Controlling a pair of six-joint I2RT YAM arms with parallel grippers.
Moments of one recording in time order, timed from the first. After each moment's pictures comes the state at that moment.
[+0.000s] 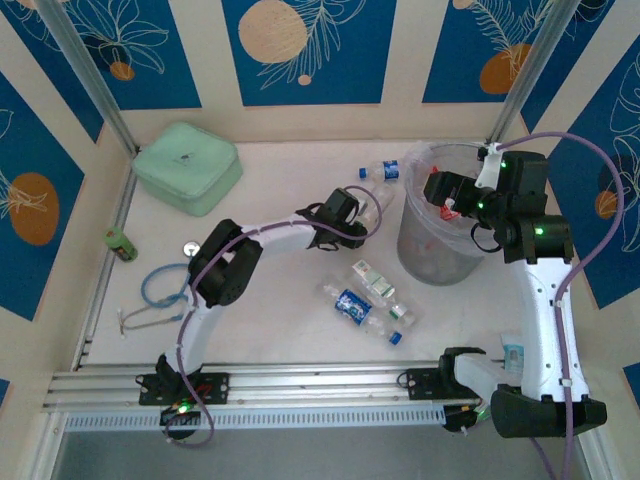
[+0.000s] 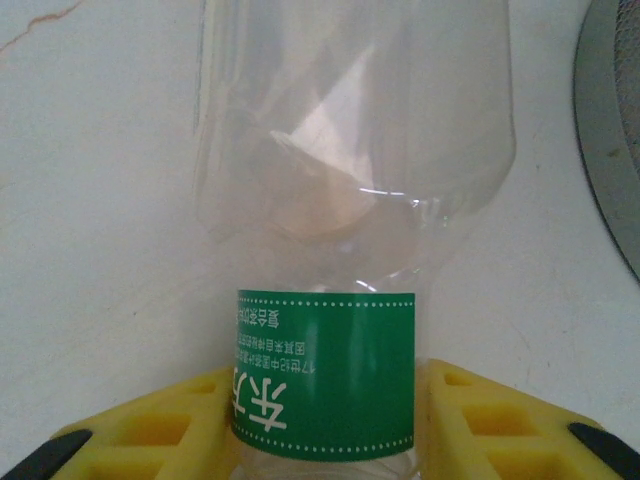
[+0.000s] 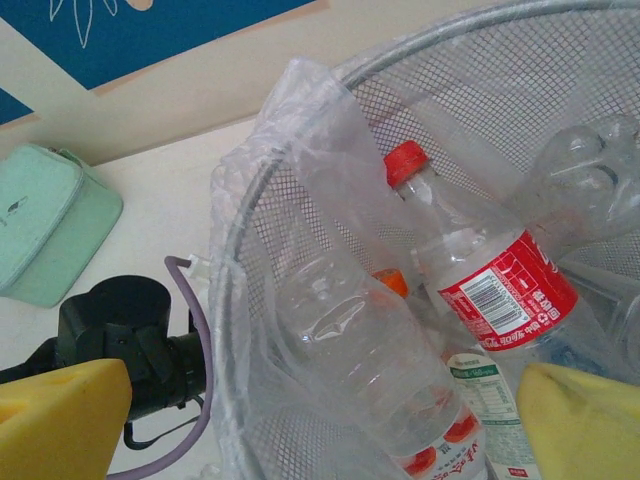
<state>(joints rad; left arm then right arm) -0.79 2.22 1.61 -0.24 0.06 -0.27 -0.02 1.06 1.41 -0.96 -0.22 0.29</state>
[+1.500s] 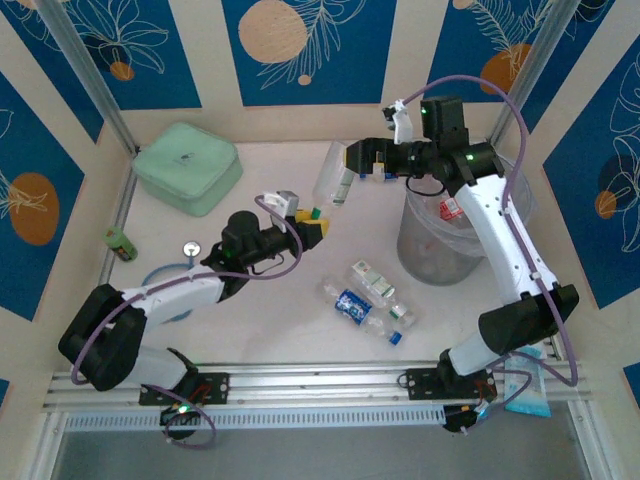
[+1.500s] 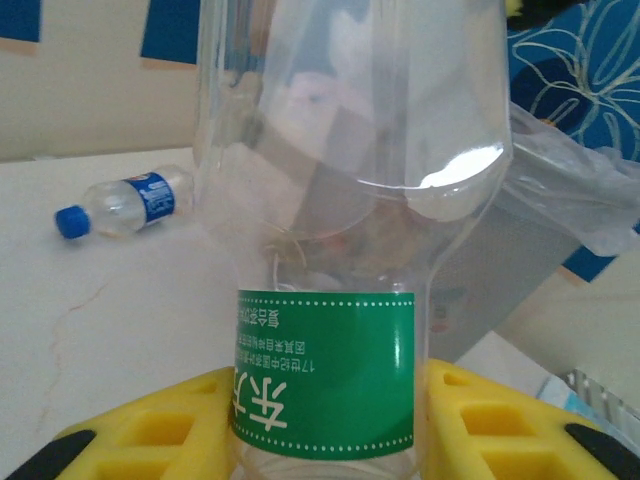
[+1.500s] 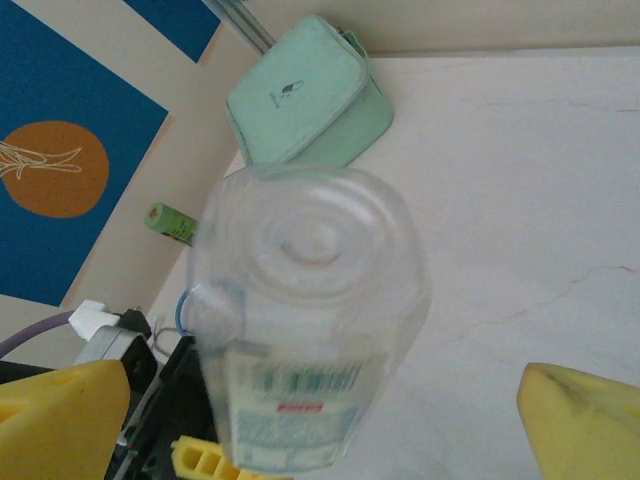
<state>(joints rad) -0.66 1.38 0.70 0.62 0.39 -0.41 0.29 1.53 1.77 -0.87 -0.58 0.30</state>
